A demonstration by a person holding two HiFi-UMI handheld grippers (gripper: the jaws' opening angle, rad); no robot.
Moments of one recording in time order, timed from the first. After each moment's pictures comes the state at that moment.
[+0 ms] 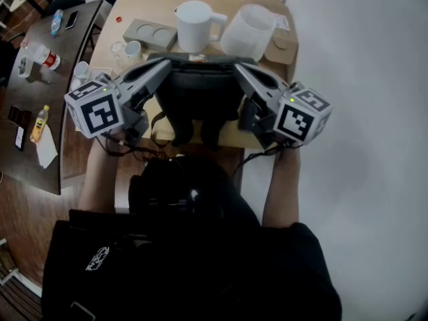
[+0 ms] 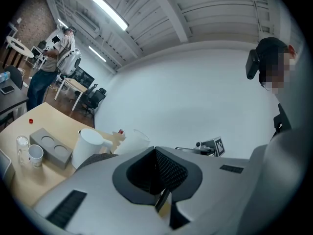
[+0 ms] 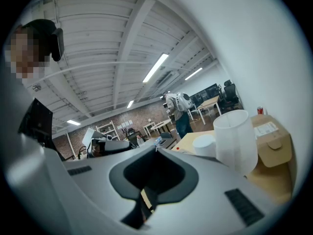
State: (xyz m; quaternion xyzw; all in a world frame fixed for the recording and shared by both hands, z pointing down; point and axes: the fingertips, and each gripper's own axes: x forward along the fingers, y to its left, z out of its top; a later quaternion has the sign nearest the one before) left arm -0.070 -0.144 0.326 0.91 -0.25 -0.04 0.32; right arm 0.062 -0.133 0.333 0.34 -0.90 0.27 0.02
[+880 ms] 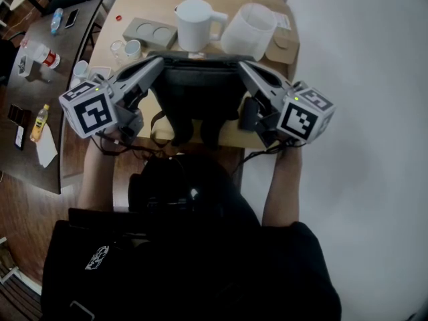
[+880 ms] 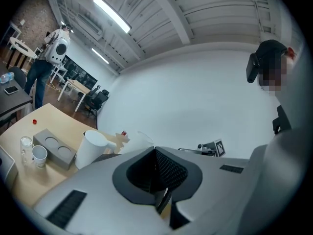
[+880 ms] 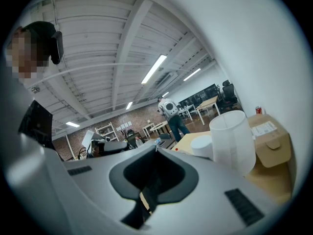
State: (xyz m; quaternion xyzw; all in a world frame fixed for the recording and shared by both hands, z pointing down) left arm -0.088 -0.148 0.327 0.91 -0.26 -0.05 0.32; right arm 0.068 -0.137 0.331 0.35 -0.90 0.27 0.01
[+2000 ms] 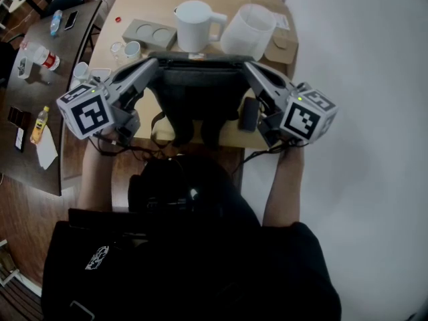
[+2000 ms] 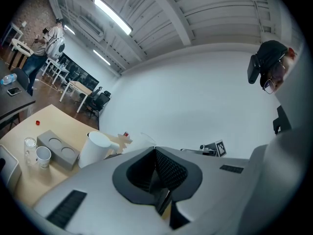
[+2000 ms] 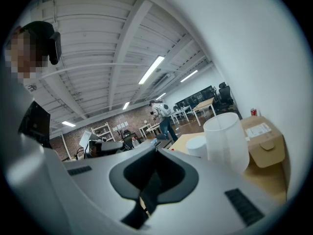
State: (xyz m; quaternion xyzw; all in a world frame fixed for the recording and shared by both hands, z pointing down) left arm -0.099 -0.154 0.323 0.91 -0.28 -0.05 0.31; right arm 0.083 -0.140 0.335 0.37 -0.89 0.27 0.01
